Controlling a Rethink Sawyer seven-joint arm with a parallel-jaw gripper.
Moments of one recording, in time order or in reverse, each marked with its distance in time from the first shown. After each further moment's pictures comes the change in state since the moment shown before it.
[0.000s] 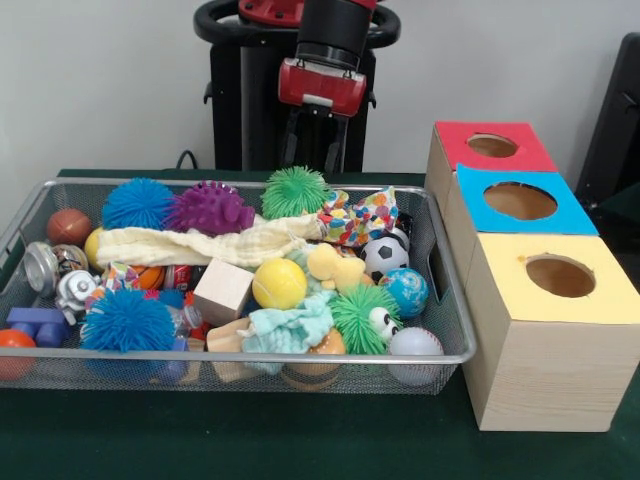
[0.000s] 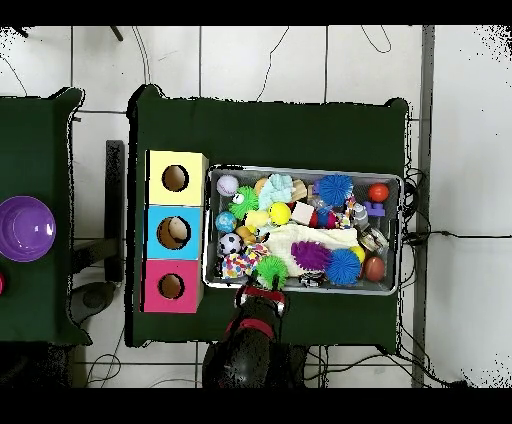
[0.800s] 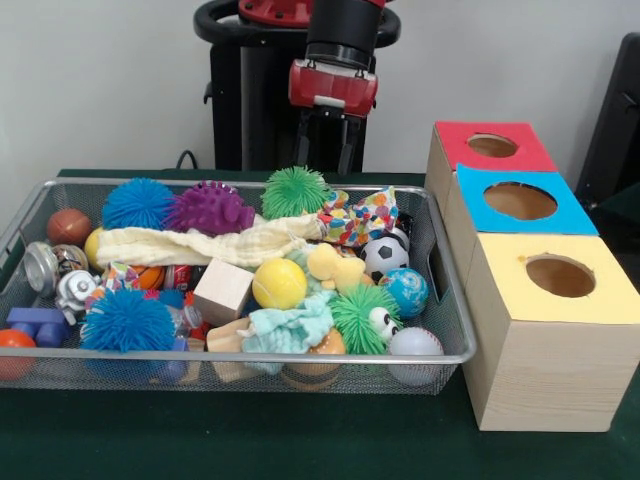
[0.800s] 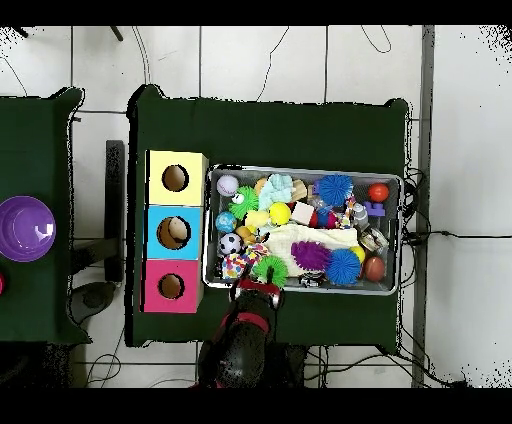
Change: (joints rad) arm -0.001 -0.005 -0.023 -0.032 0.000 0.000 0.000
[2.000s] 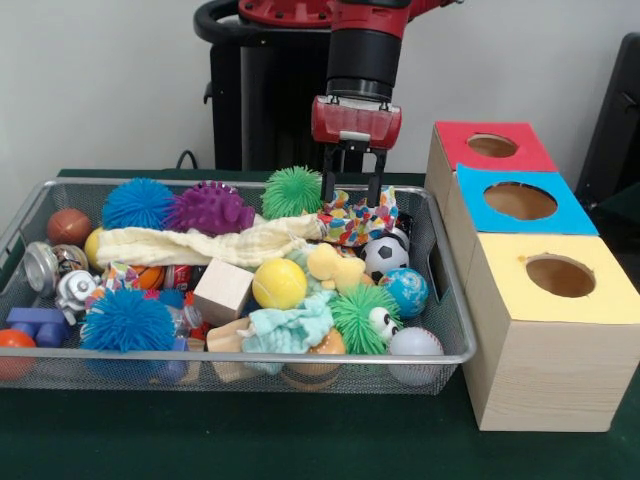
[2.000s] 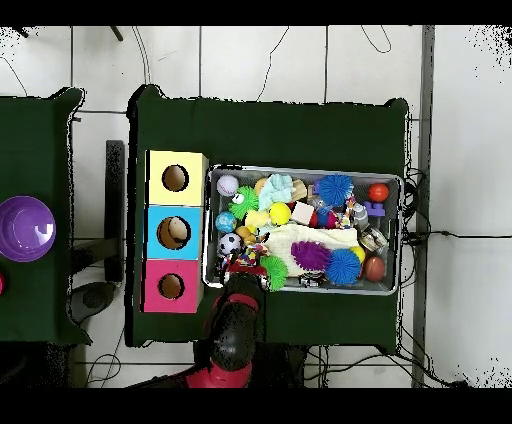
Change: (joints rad) arm -0.005 0.050 -0.022 -0.114 0.000 -0.007 0.000
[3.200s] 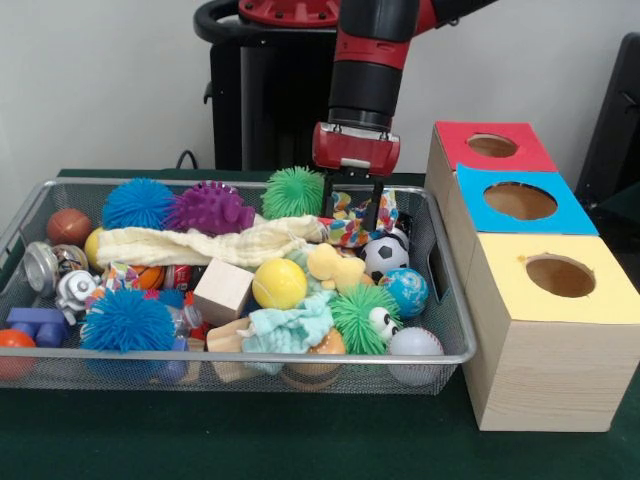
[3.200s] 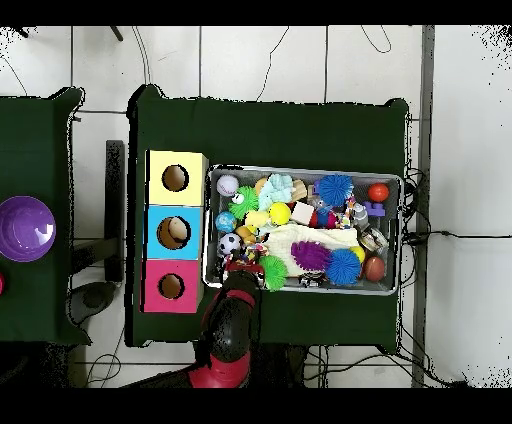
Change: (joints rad) arm 0.040 0.079 0.014 -0.049 0.000 -0.026 0.000
